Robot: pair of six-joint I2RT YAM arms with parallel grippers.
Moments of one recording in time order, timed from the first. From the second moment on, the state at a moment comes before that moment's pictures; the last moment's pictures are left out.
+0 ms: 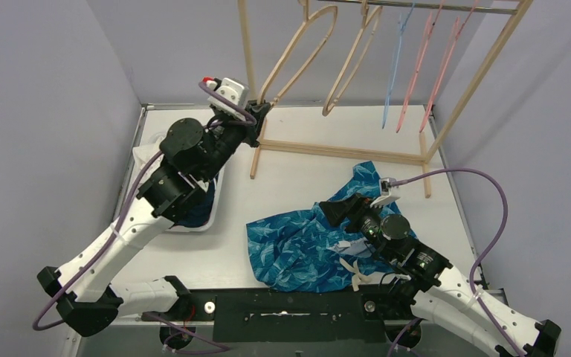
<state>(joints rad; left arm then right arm) -0.80 1.16 1.42 -0.06 -0.21 0.02 0.82 0.55 0.46 -0.09 0.26 0.79</state>
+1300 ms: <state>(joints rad) -0.74 0.93 0.78 -0.08 -0.04 -0.30 0.82 0.52 0.47 -0.85 0.75 1.39</state>
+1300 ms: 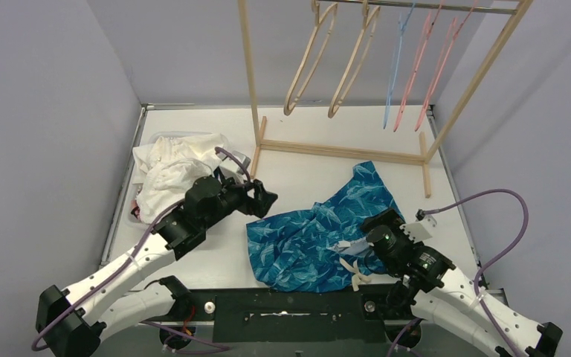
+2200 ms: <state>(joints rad) -1.15 1.92 0.98 0.53 0.28 -0.13 0.82 0.36 0.52 -1.20 0.84 1.76</state>
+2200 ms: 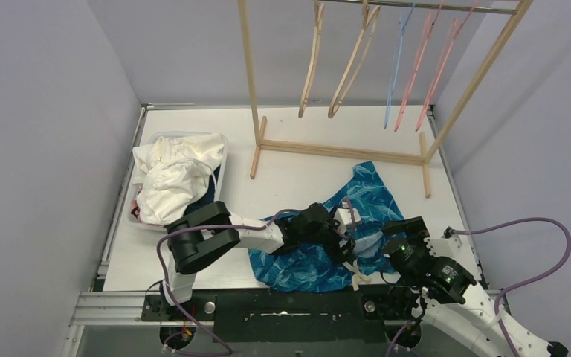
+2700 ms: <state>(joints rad) -1.19 2.07 1.14 0.38 0.10 -0.08 0.82 0.34 0.52 -1.21 0.87 1.76</state>
